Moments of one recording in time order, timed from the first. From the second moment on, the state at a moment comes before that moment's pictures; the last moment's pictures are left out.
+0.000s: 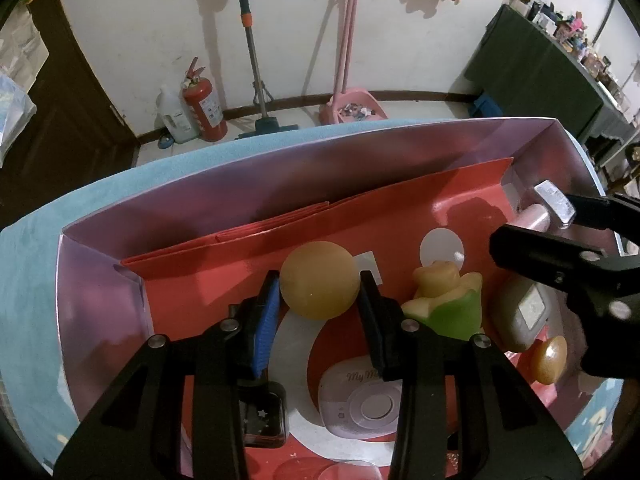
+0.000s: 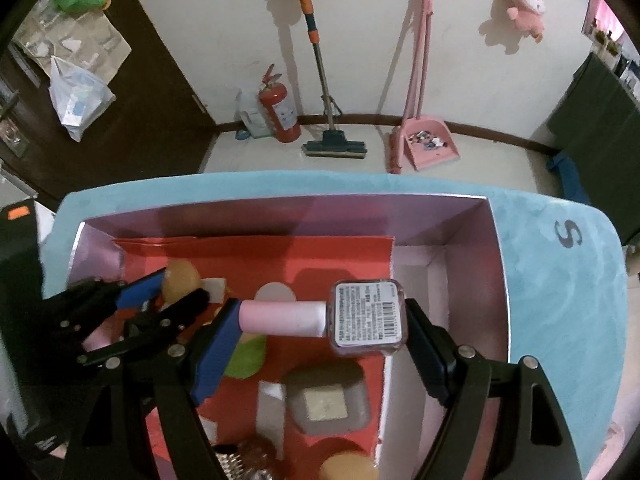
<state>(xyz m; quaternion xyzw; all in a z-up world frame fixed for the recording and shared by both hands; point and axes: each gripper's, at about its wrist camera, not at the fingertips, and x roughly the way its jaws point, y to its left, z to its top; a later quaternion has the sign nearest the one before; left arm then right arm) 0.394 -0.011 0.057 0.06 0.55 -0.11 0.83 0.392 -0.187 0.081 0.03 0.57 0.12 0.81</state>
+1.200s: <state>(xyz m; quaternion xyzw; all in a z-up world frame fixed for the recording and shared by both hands) 0.404 -0.020 0.055 0.07 0.54 -0.10 0.83 0.401 -0.154 0.055 -0.13 0.56 0.05 0.82</state>
